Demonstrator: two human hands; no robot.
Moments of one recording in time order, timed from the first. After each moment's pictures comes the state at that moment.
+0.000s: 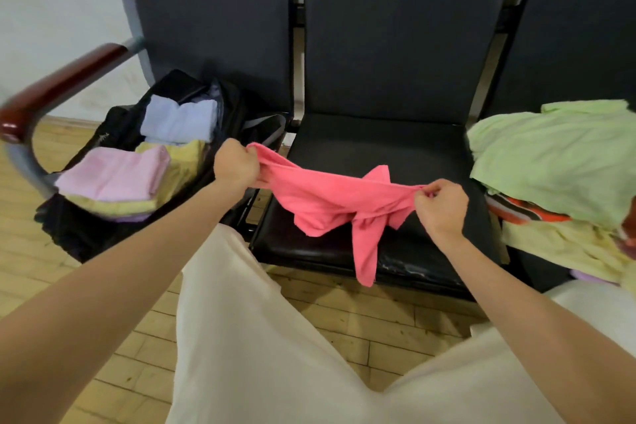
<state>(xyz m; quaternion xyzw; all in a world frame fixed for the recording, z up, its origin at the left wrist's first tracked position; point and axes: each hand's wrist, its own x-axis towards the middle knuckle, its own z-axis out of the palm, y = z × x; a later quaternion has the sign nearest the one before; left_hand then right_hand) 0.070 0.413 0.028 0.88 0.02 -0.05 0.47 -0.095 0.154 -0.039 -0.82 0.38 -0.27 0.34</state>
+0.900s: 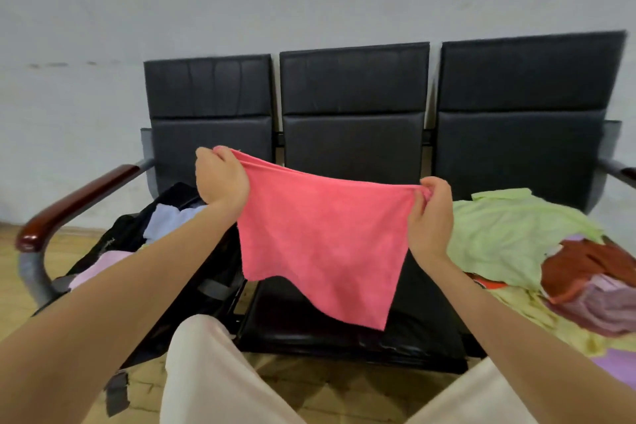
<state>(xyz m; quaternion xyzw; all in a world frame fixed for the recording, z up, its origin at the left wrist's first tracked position) 0.031 0.379 0.191 0.81 0.03 0.27 0.53 -0.128 0.141 0.102 -0.75 0.25 -0.52 0.33</state>
